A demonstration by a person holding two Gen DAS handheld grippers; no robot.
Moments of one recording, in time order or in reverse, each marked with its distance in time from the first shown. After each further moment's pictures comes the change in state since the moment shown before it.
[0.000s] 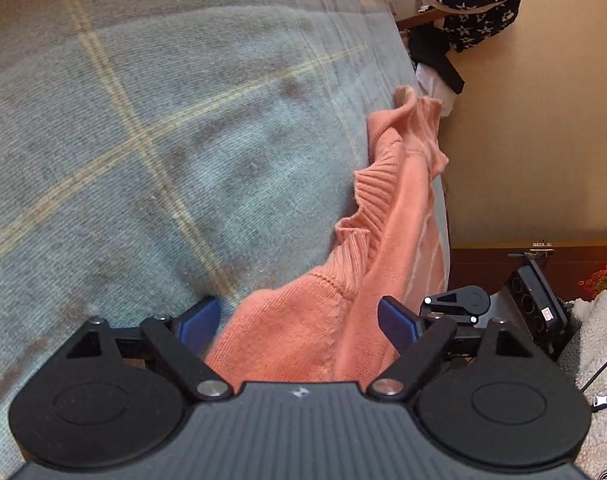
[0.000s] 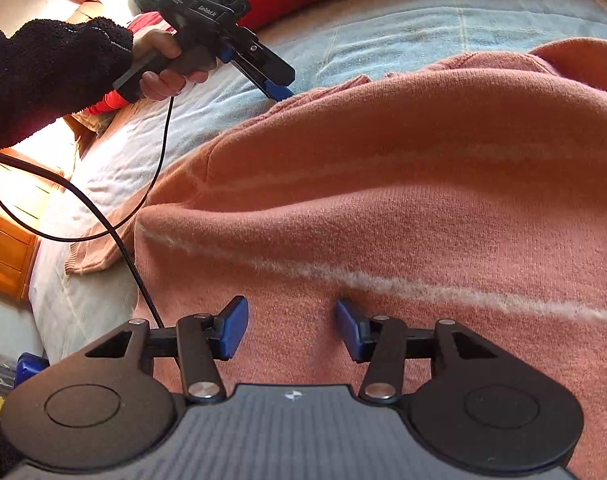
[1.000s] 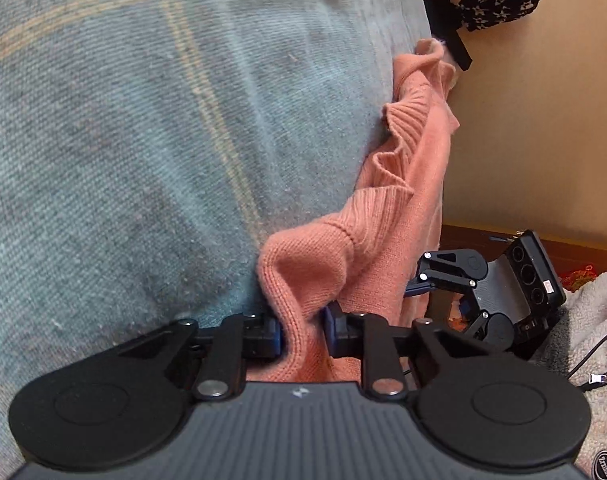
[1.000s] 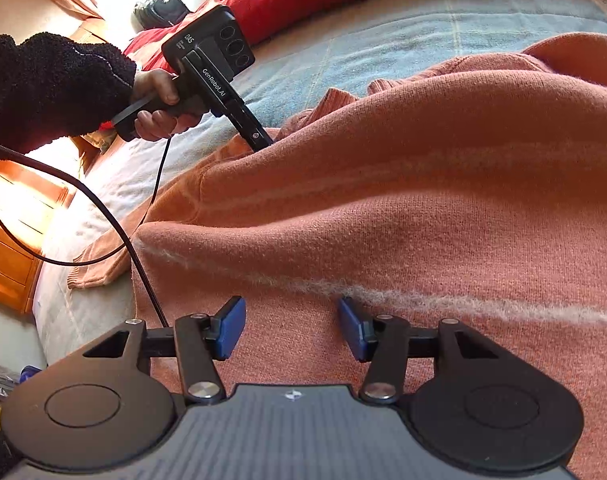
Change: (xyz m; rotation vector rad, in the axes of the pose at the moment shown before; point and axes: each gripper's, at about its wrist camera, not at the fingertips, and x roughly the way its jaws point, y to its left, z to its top) left arm 0.030 0.011 -0.030 -0.082 0.084 -0.026; right arm 0.004 -0.008 -0.005 0.014 -0.054 0.023
